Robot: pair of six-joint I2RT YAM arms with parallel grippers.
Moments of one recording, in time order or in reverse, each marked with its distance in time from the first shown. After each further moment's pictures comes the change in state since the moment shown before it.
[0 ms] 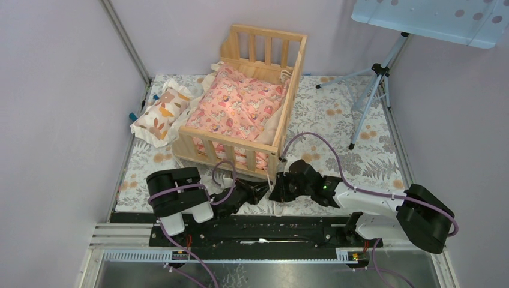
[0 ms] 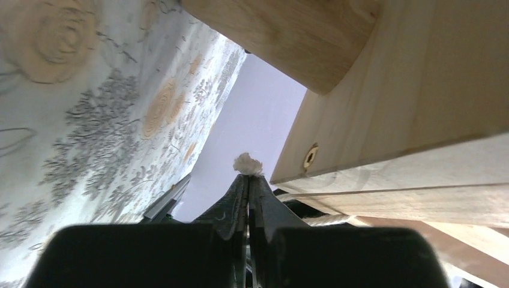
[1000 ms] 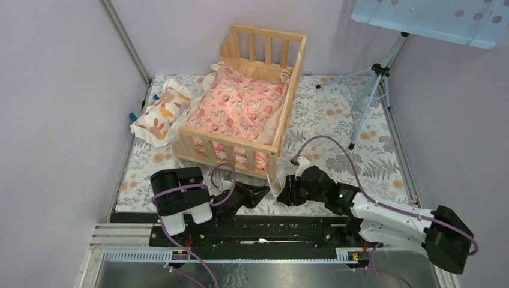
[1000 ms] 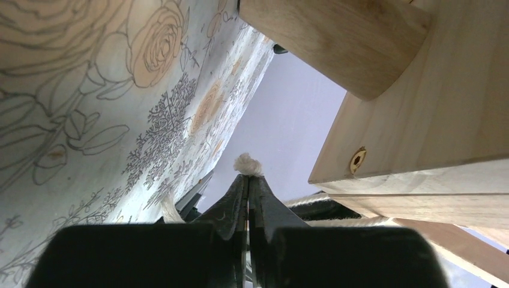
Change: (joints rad) left arm 0.003 0.034 -0.042 0.000 0.043 0.001; right arm 0.003 -0.230 -0.088 -0.085 0.074 -0.029
